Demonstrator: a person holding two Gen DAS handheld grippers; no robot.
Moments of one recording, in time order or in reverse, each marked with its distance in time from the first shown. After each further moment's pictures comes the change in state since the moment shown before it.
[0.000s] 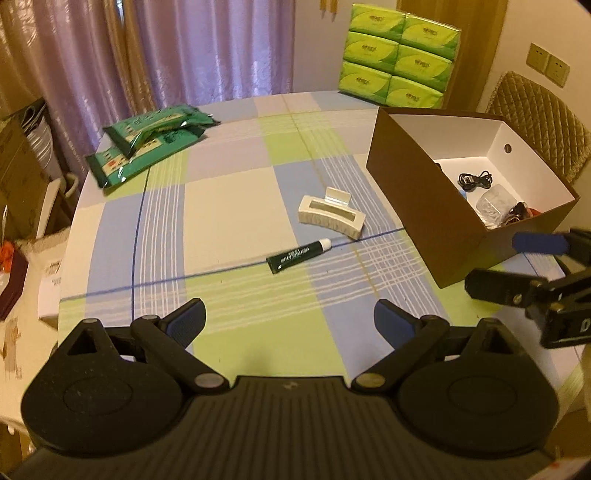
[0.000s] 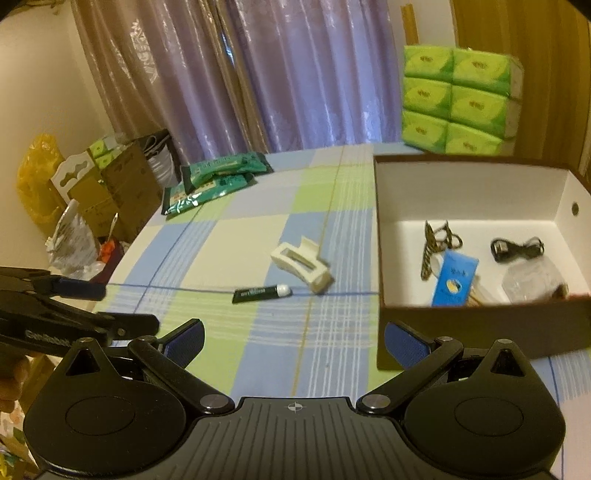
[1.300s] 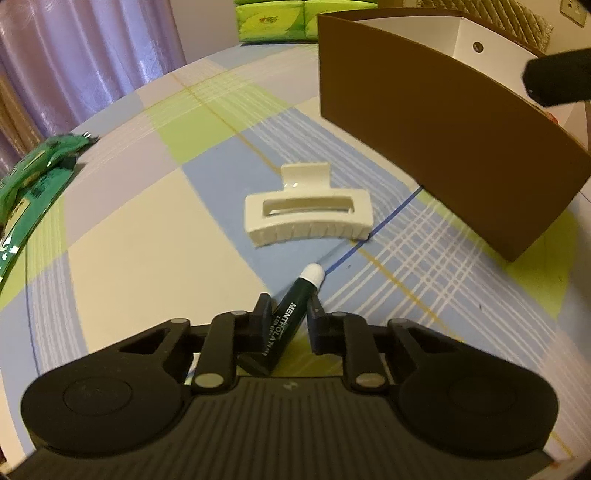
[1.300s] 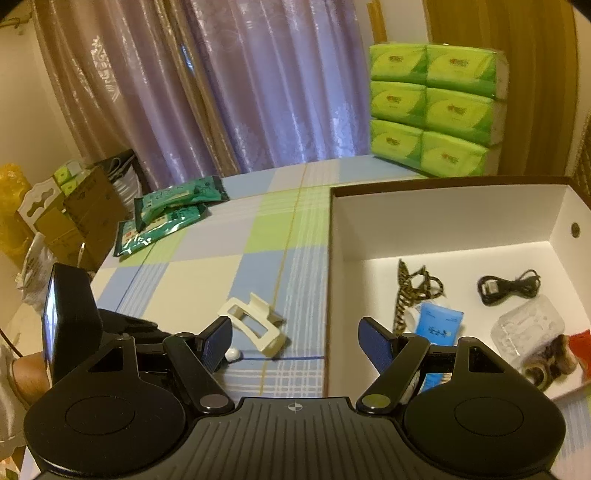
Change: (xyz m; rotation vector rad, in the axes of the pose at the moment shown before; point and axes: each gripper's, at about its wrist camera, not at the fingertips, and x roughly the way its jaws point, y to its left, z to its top) left arm 0.169 -0.008 0.031 0.371 0.080 -0.146; right arm 0.051 -0.045 0.055 0.071 -0.011 -0.058
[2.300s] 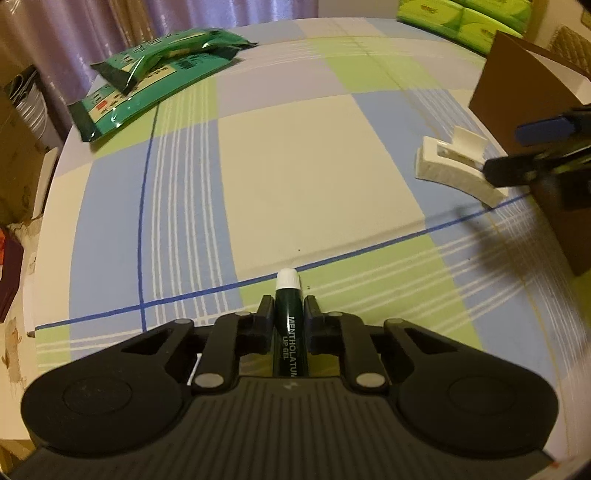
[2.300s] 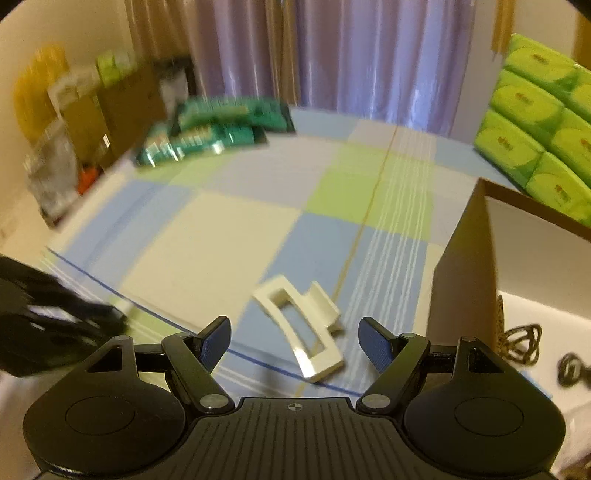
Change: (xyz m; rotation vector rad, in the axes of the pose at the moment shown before) left arm -0.034 0.070 -0.059 -0.372 0.111 0.175; right arm 0.134 0.058 0.003 -0.346 0.217 0.014
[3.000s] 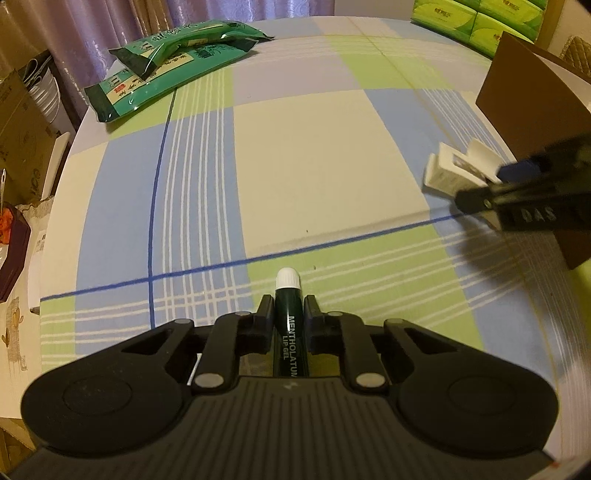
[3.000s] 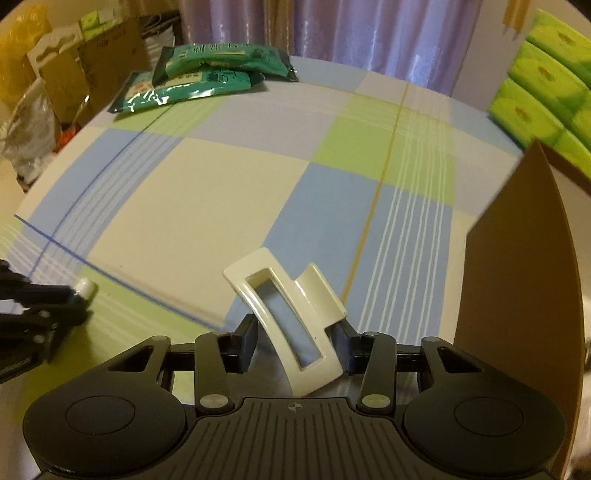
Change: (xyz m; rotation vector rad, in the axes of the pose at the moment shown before) left arm -0.009 0.000 -0.013 -0.051 0.009 0.015; right arm 0.030 0.016 -0.012 0.031 0.103 -0.035
